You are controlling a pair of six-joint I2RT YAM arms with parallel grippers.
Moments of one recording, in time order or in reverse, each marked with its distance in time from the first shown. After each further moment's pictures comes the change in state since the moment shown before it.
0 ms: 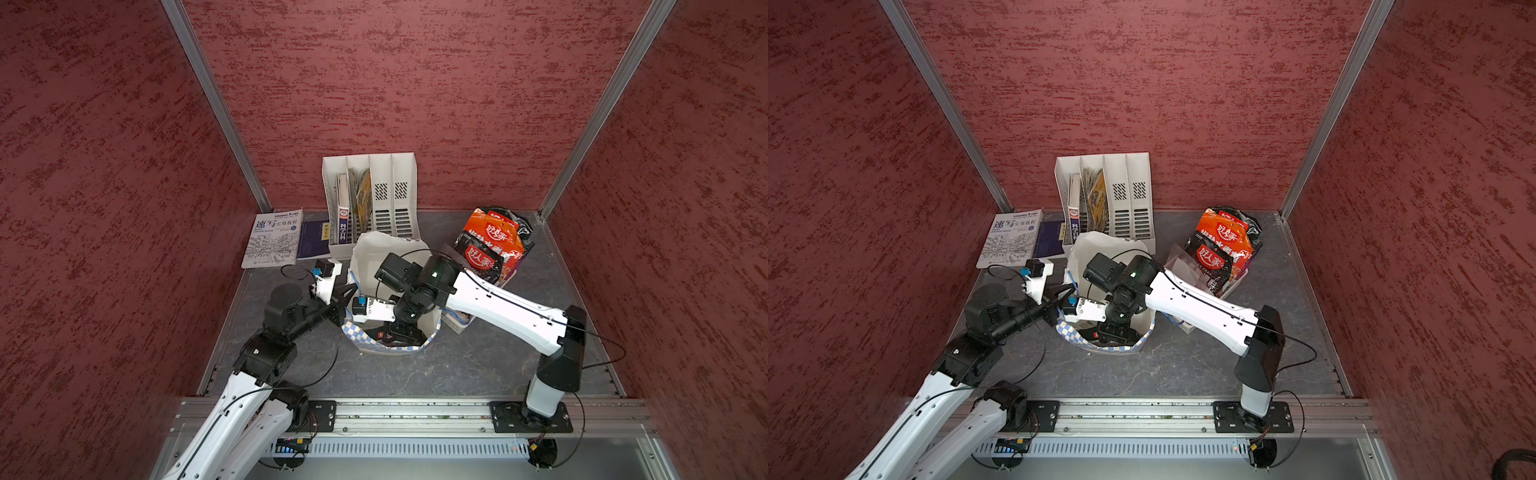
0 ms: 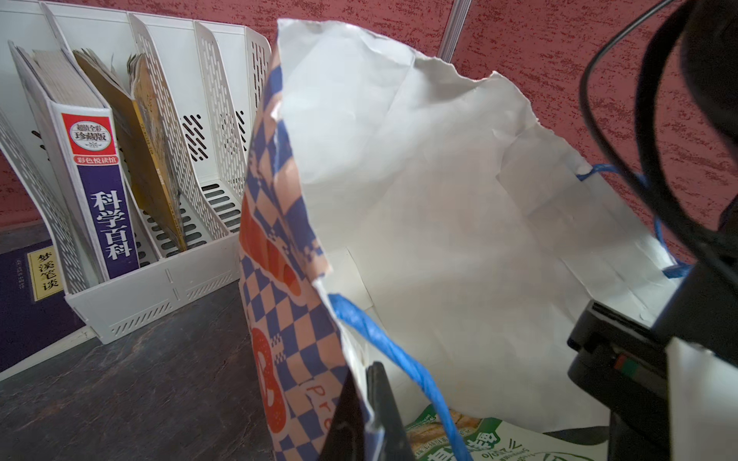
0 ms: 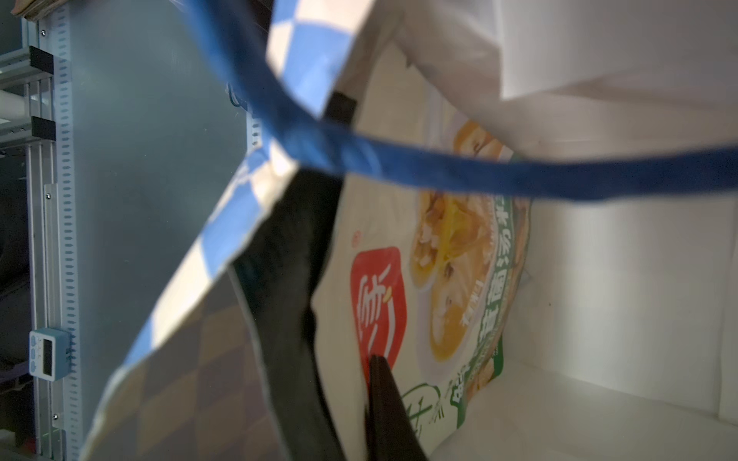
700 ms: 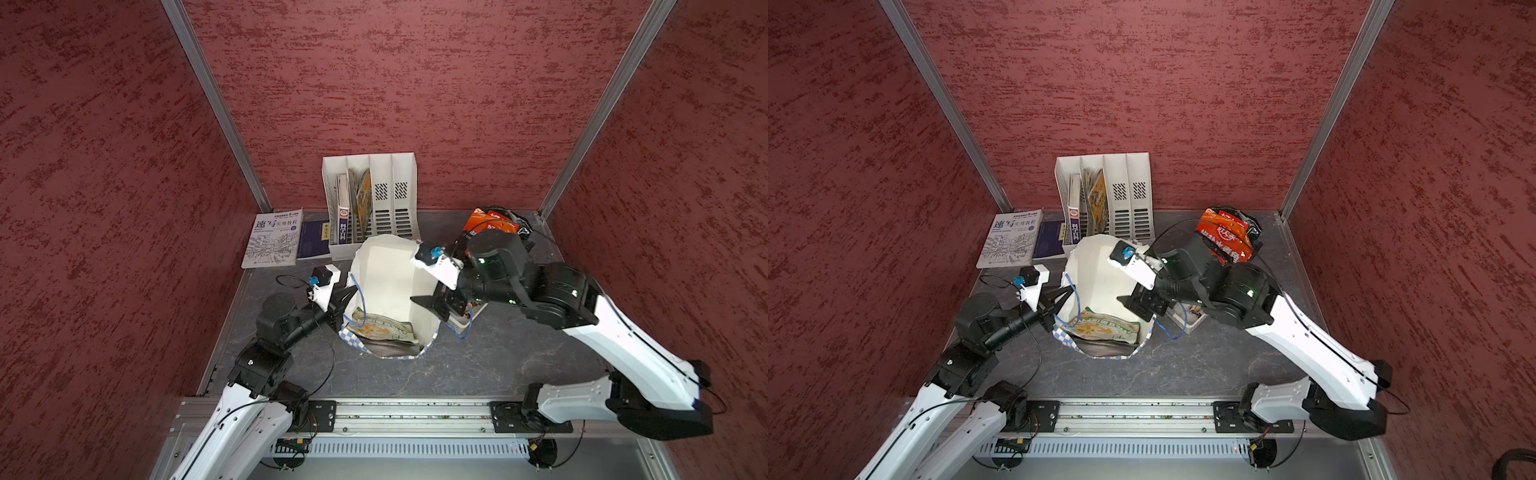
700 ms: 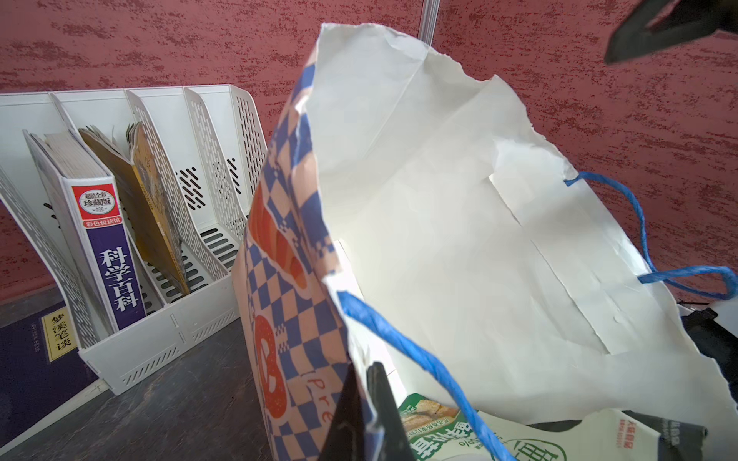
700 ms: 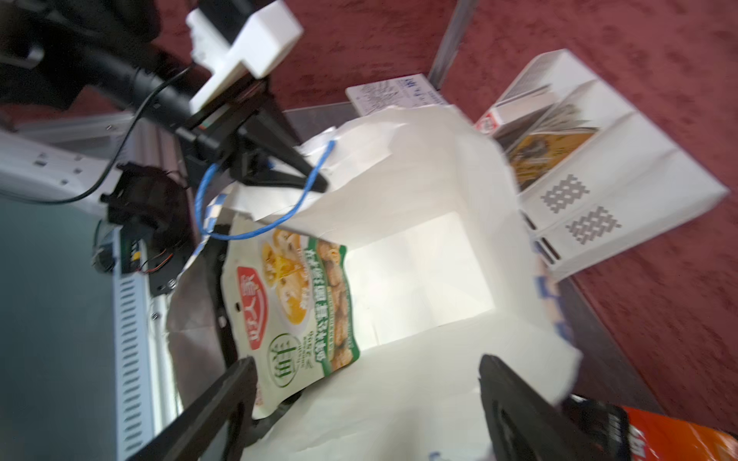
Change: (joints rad) left arm -0.008 -0.069 -0.021 0.034 0.022 0.073; right arm -0.138 -0.525 -0.085 0.280 0.430 0.160
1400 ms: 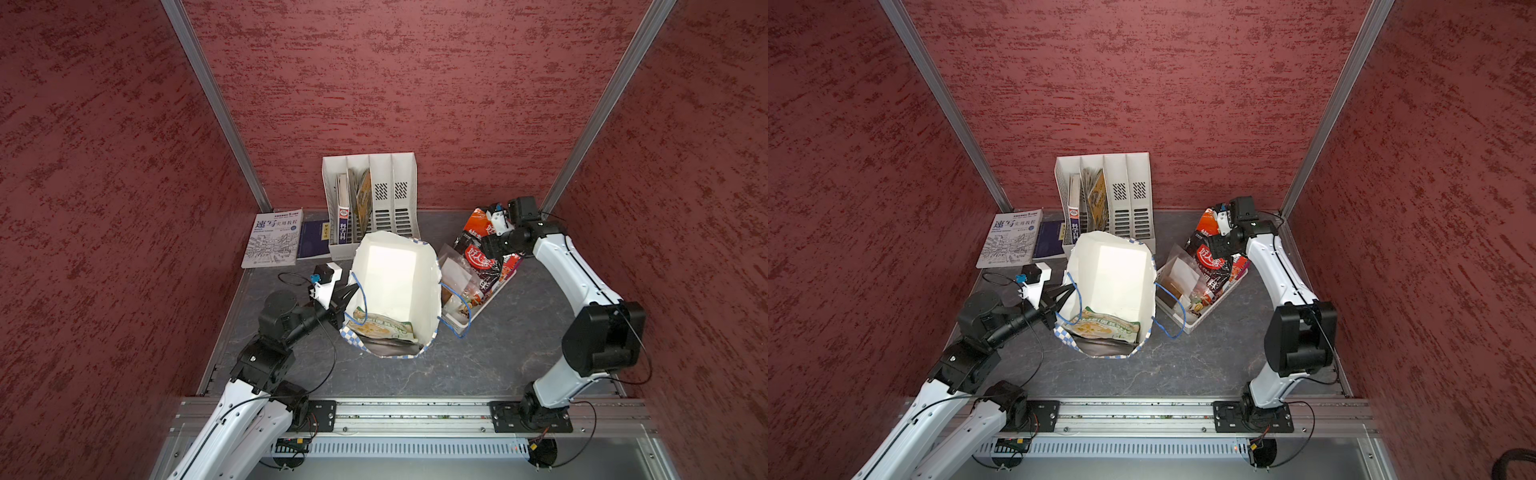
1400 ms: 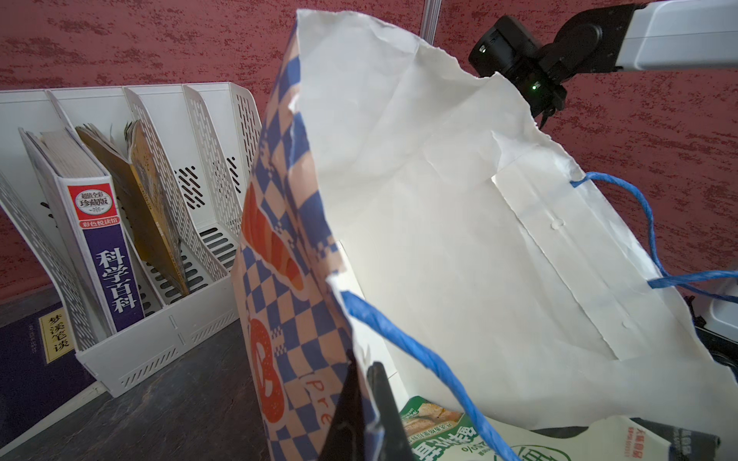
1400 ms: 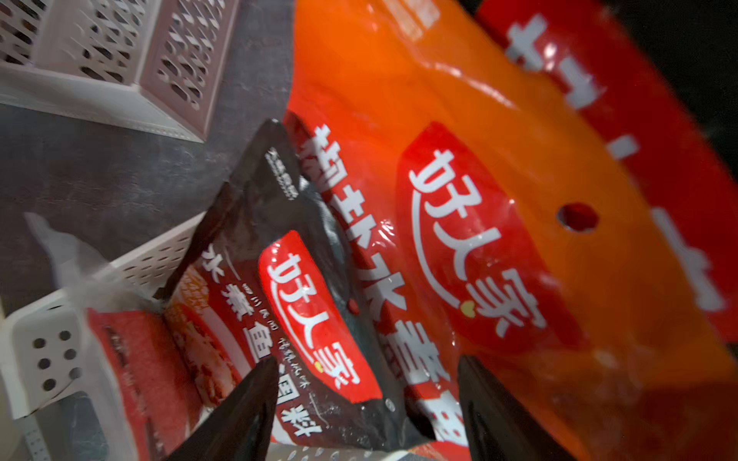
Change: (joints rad) left arm 0.000 0.021 0.000 0.021 0.000 0.000; right arm -0.856 0.430 -0.204 0.157 -0.118 0.026
